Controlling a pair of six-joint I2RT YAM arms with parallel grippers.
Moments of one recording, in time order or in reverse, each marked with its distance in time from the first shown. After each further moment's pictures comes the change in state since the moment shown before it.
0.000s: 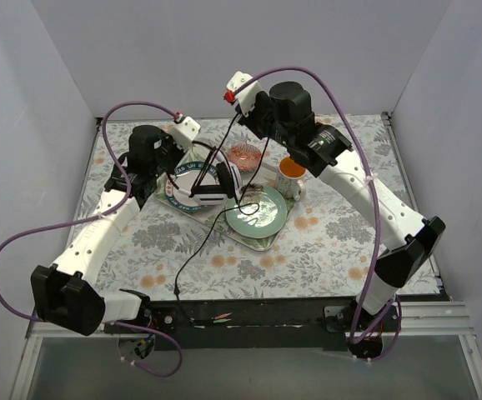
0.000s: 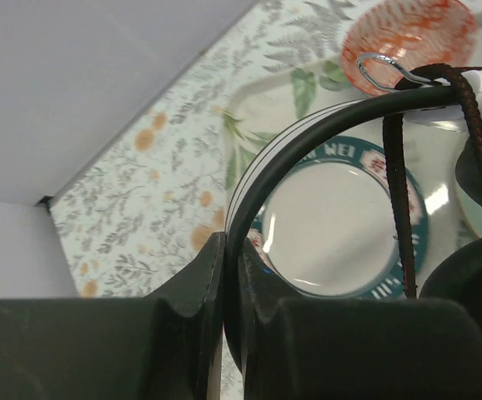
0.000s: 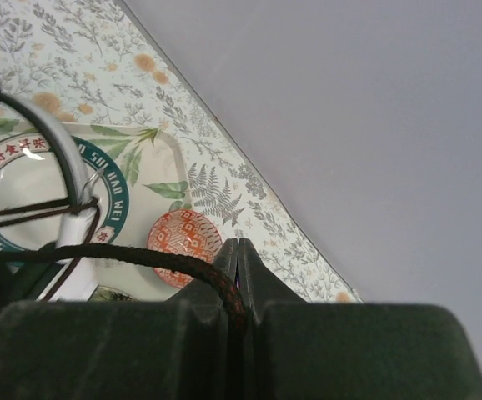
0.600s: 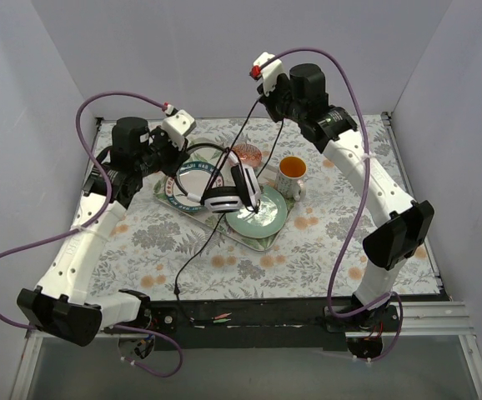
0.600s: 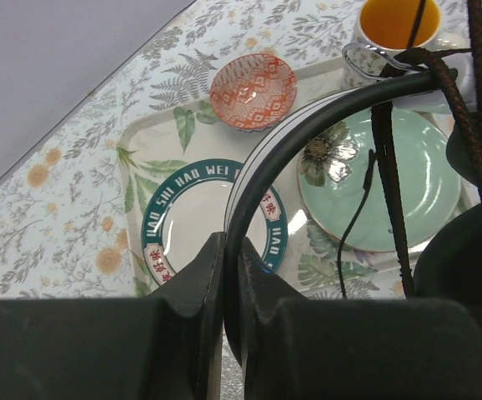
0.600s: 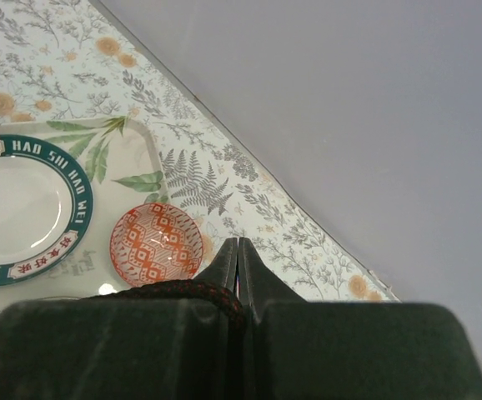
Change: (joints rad) left arm -0.013 -0.066 0.196 -0.319 0.295 -0.159; right arm -0.219 0.130 0.070 0.023 -0.161 0.087
